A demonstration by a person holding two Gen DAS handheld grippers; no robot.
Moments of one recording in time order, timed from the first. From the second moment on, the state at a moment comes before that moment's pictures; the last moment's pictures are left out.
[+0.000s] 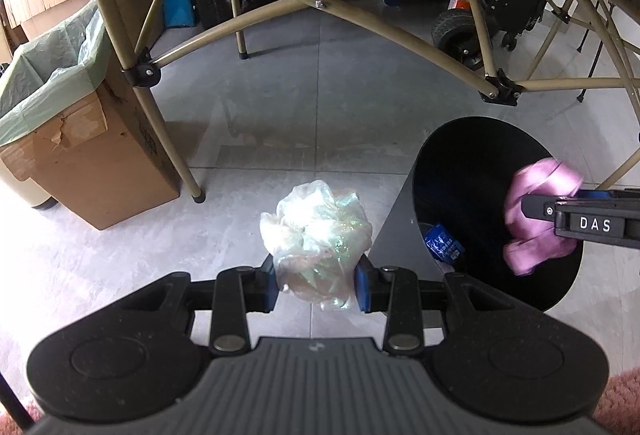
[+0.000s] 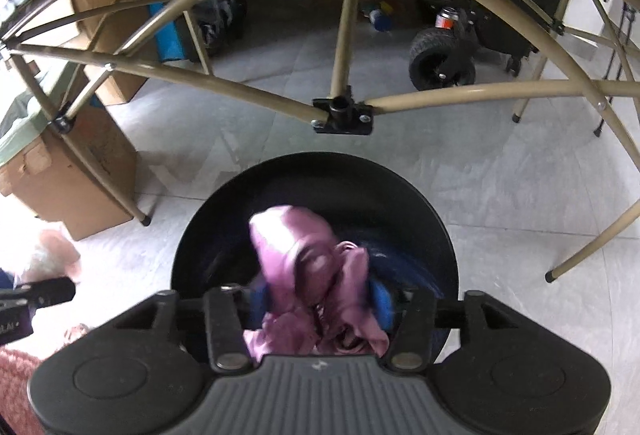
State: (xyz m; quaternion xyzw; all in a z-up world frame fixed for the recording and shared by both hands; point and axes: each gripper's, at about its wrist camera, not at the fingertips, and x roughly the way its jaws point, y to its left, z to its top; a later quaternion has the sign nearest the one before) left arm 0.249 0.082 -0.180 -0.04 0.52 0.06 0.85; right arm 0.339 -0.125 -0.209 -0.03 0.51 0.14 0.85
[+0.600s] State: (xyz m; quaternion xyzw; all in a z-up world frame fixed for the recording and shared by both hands) left arm 0.255 0.074 -0.180 -0.04 0.52 0.05 0.85; right arm 0.334 -0.130 -0.204 -0.04 0.51 0.14 0.85
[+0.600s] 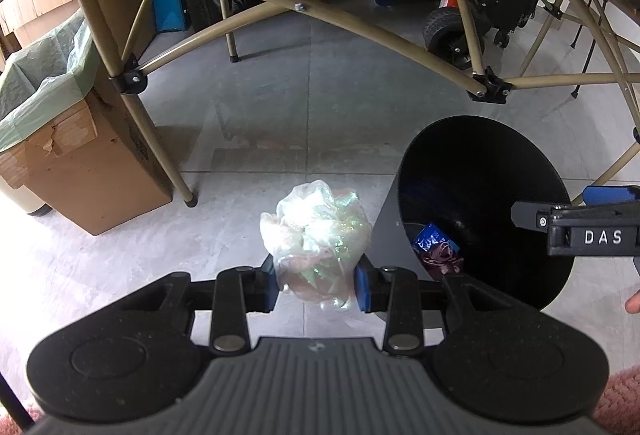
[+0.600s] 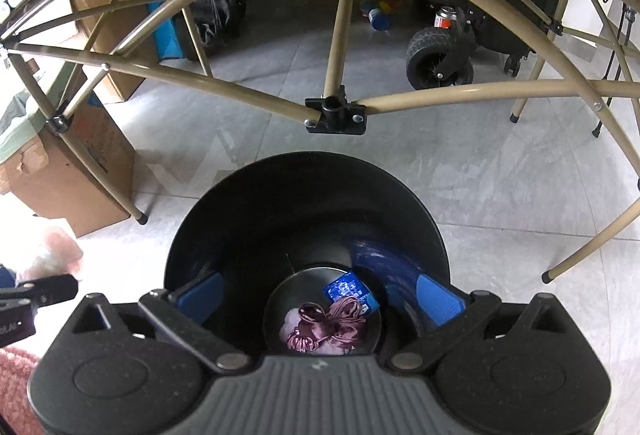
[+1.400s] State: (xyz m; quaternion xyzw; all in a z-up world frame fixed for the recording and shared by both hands) left arm 0.290 -0.010 -0.170 -0.01 0.51 -0.02 0.86; right arm 0.334 -0.210 -0.165 -0.01 0.48 0.08 0.87
